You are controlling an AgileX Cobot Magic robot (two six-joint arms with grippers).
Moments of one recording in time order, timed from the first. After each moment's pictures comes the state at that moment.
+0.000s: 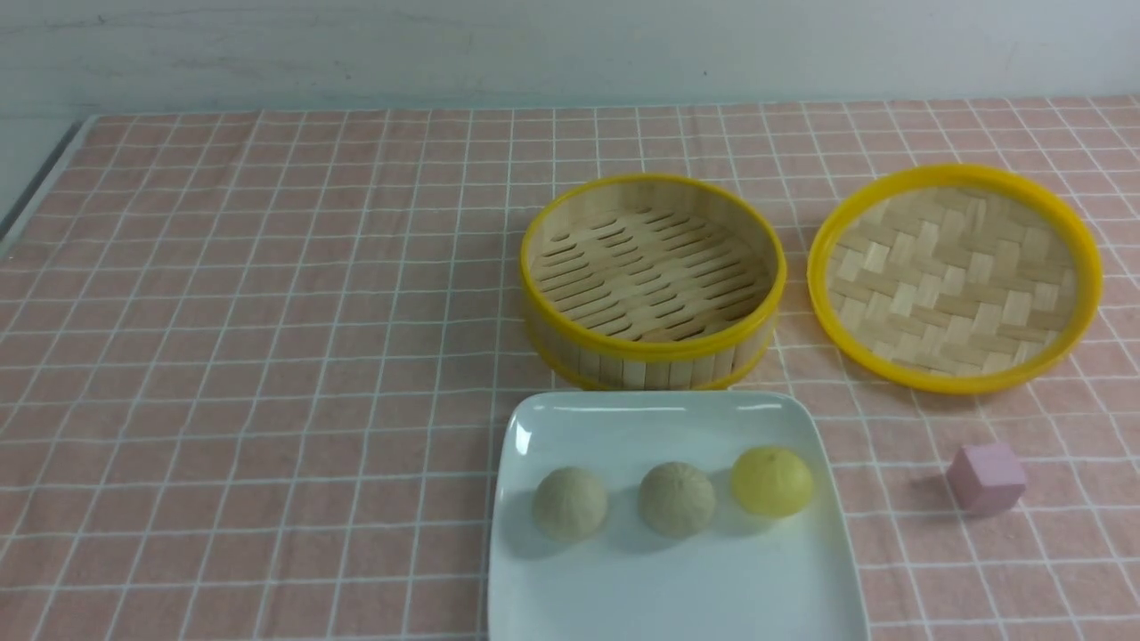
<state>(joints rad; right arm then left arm) 0.59 0.52 -1.35 -0.24 1.15 0.07 -0.42 1.58 -1.85 0.26 0.75 -0.07</state>
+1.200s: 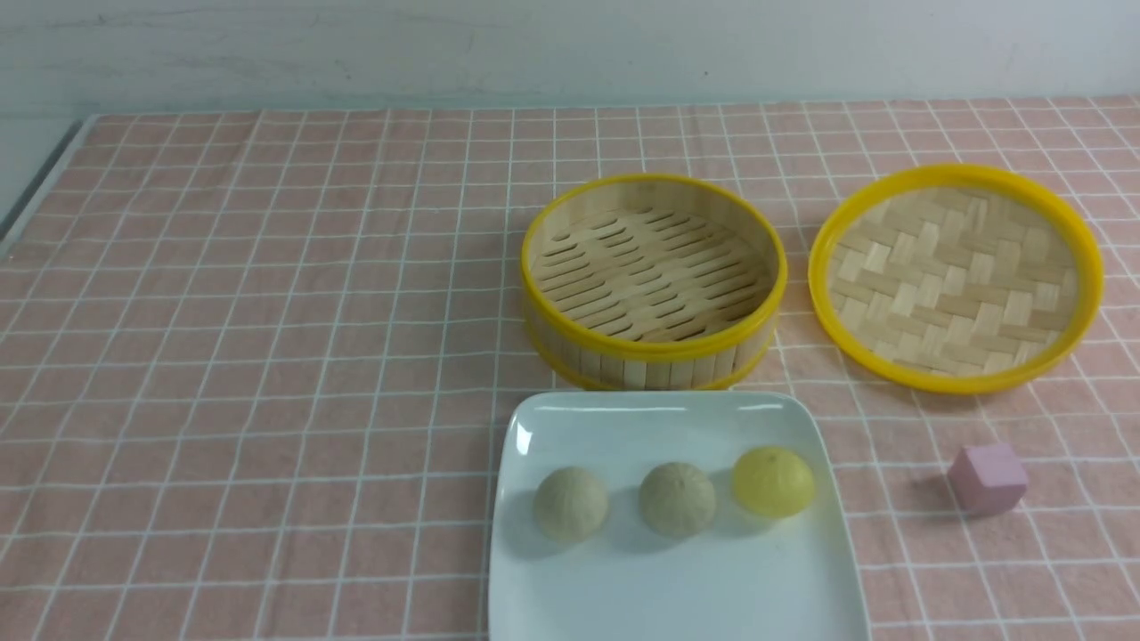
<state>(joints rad) 0.59 0.21 -0.34 -0.87 0.33 0.82 -0.42 1.58 -1.85 0.23 0.75 -0.06</state>
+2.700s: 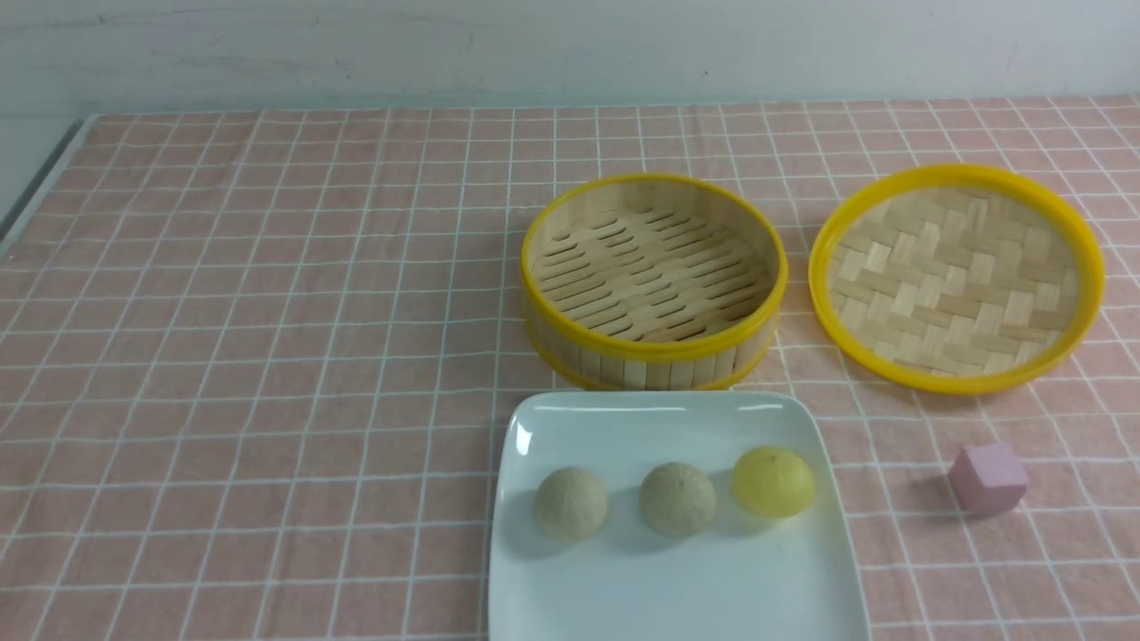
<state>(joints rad) 0.59 0.21 -0.32 -0.23 0.59 0.16 -0.42 1.58 -1.85 0.20 0.75 -0.04</state>
